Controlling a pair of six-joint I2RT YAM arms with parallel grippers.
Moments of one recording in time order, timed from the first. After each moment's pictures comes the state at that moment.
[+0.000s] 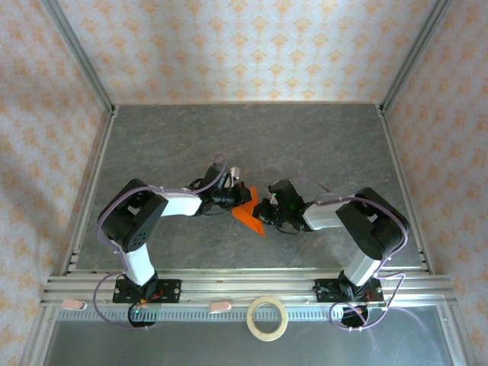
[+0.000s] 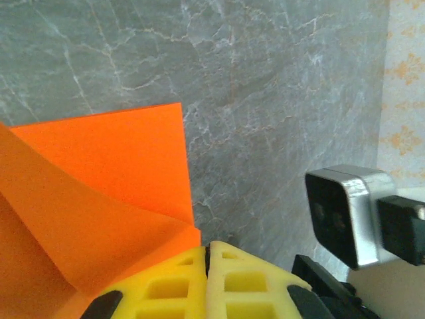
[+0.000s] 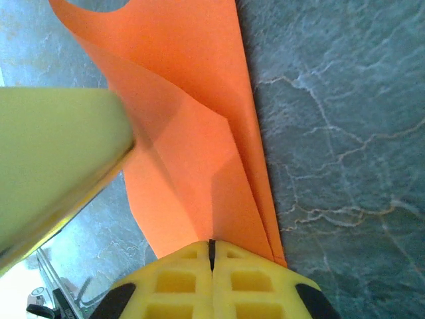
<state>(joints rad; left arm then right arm) -0.56 1.79 0.80 0.26 0.43 -0.94 0.68 1.68 0.59 0.29 -0.38 1.00</state>
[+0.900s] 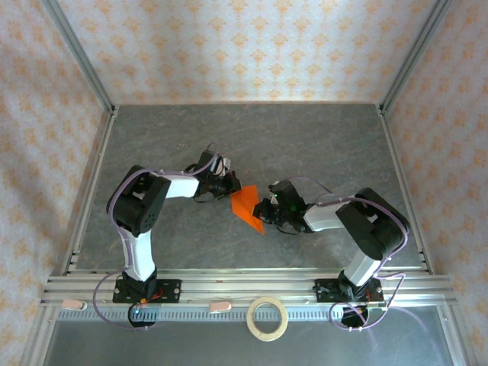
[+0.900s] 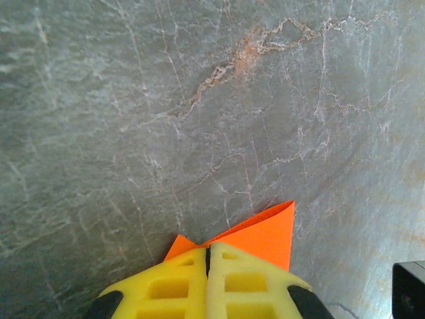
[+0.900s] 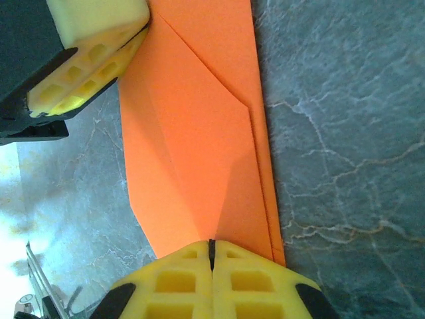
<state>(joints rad) -0.39 1.93 0.98 0.06 0.47 -0.80 0.68 1.67 0.56 0.33 -0.35 0.97</state>
